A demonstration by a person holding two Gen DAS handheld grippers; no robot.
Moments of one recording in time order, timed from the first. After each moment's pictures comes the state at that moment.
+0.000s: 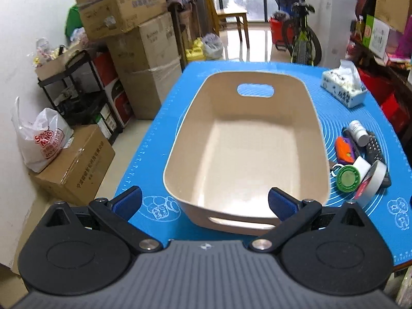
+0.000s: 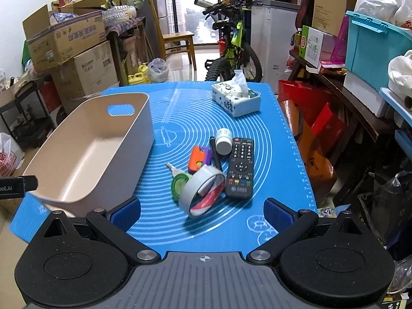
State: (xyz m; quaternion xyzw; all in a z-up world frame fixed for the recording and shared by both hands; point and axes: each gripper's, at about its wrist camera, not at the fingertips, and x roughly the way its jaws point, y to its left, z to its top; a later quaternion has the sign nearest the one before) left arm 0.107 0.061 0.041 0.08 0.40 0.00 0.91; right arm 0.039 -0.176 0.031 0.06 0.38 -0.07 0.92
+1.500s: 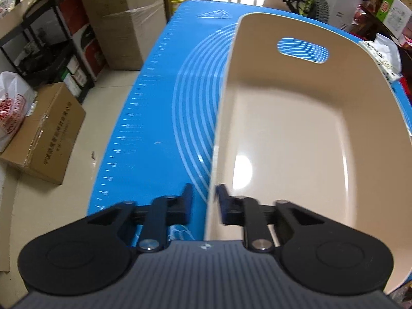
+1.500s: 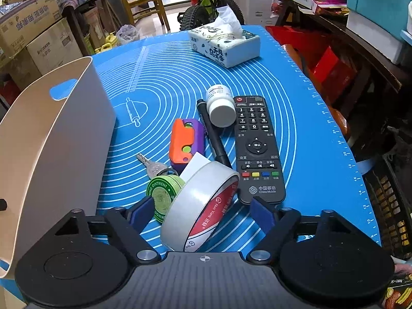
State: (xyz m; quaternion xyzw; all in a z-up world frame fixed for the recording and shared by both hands) left arm 0.231 0.121 -0.021 0.05 0.52 -0.04 0.85; right arm 0.162 -0.193 -0.065 0.14 0.47 -0.12 0.87
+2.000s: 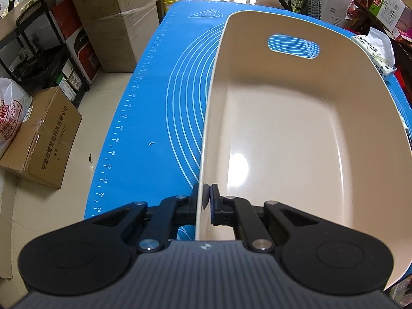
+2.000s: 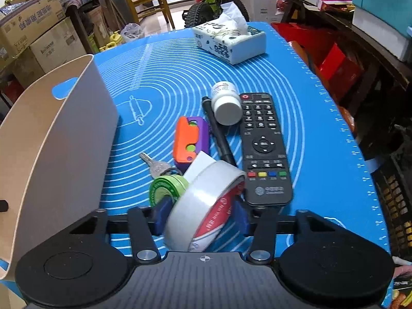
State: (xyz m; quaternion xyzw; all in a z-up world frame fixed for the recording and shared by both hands) left arm 0.229 0.118 -0.022 0.06 0.52 -0.06 0.85; right arm 0.167 -0.196 -0.071 0.15 0.47 -0.10 0.87
